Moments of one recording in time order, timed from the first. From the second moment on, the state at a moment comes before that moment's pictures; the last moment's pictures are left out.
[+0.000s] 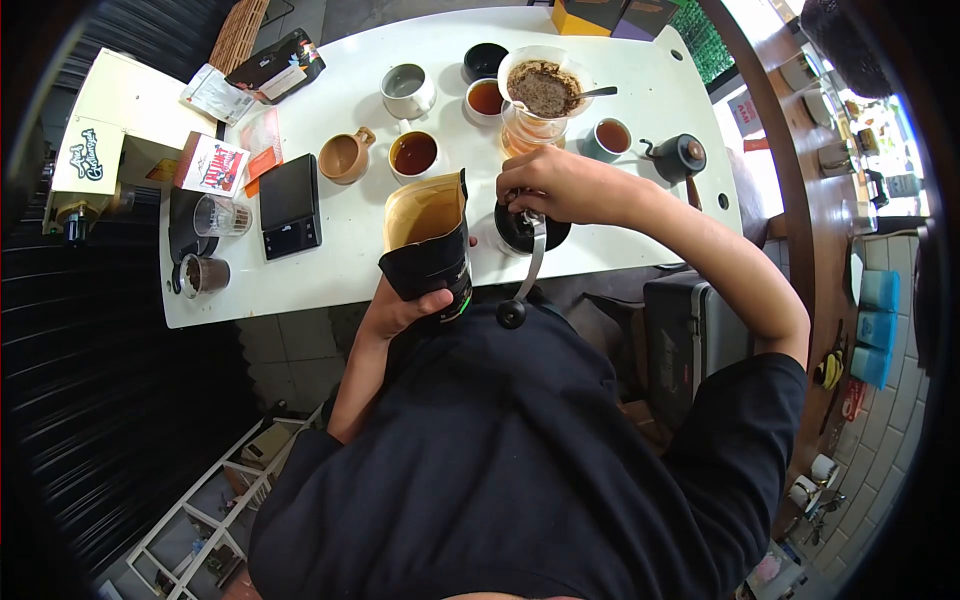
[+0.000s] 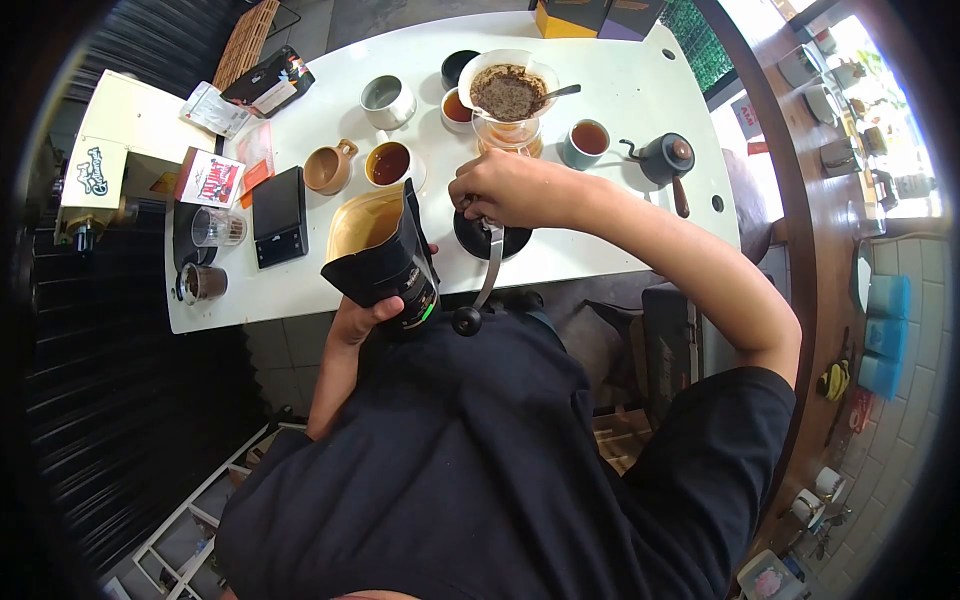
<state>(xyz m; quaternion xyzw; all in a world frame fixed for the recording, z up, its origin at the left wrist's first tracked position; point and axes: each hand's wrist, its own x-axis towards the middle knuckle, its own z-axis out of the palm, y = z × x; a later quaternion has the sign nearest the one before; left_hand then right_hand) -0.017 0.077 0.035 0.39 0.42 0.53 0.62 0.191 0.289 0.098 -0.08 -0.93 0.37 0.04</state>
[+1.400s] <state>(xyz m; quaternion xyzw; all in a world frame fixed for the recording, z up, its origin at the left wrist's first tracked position) -0.018 0.075 0.031 0.53 0.48 0.55 0.42 0.202 0.265 0.200 -0.11 -0.90 0.38 0.18</state>
